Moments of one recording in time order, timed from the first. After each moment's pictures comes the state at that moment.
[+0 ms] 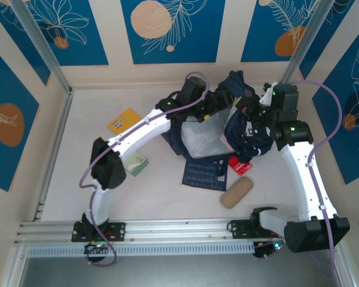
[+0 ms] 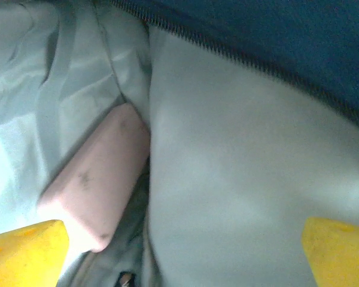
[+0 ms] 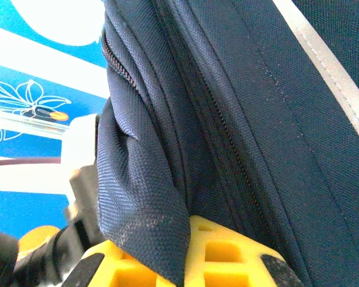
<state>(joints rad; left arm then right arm) -0.82 2.02 1.99 -0.49 0.19 -1.00 0.07 1.14 1.29 -0.63 -0.42 0.83</state>
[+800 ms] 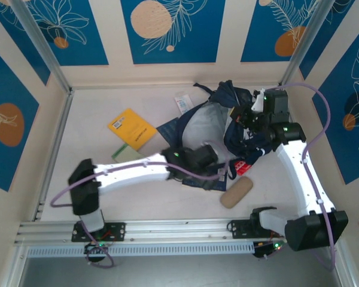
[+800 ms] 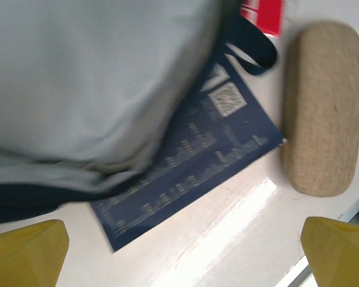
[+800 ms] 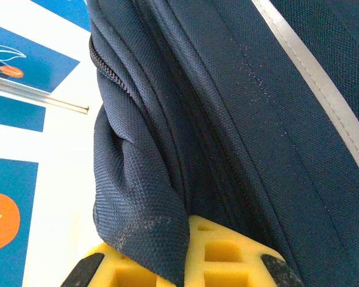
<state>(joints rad) -1.25 1.79 1.52 -0.80 -0.23 -0.40 0.10 1.18 1.23 -0.67 -0.41 0.68</state>
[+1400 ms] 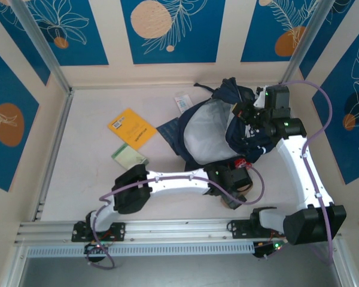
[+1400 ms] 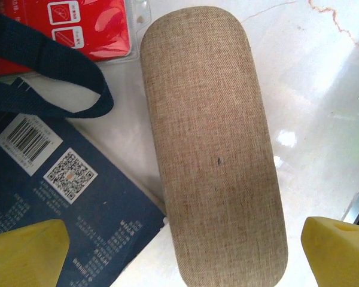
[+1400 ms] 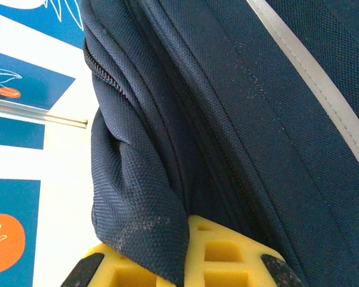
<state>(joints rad) -1.35 2.18 1.82 -0.72 -0.19 -0.29 0.08 1.21 1.26 -0.68 -0.40 0.72</state>
